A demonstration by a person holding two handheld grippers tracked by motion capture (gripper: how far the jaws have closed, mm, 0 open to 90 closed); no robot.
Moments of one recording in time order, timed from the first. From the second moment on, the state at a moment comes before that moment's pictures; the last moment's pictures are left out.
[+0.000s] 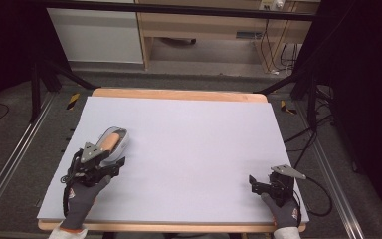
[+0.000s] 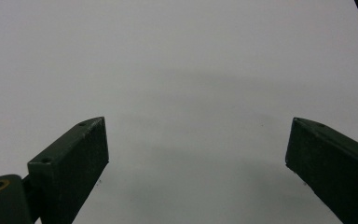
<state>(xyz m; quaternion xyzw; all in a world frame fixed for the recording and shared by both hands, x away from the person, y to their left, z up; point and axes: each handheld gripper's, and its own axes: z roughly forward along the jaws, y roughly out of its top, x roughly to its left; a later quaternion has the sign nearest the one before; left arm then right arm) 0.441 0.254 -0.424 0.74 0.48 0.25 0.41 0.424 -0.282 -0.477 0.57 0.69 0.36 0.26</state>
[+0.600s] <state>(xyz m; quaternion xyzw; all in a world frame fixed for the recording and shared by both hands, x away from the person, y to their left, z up) 0.419 0.281 -0.457 0.74 0.50 0.25 0.39 0.425 -0.287 -0.478 0.58 0.69 0.35 0.26</state>
